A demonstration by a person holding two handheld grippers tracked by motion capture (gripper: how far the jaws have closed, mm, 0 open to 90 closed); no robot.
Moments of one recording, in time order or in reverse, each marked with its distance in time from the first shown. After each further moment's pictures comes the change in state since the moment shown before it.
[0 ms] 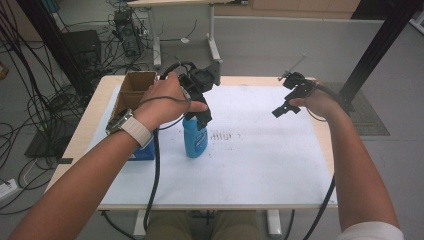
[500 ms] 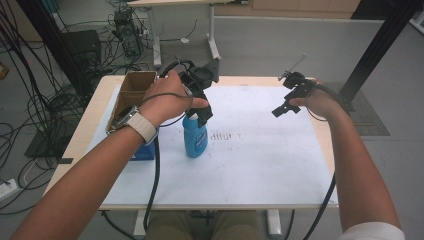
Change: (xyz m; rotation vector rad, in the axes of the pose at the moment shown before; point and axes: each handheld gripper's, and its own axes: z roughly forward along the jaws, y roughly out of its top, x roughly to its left) left arm 0.007 0.009 0.003 0.026 -0.005 -0.066; right arm 0.001 0.001 0.000 -0.006 0.003 -0.011
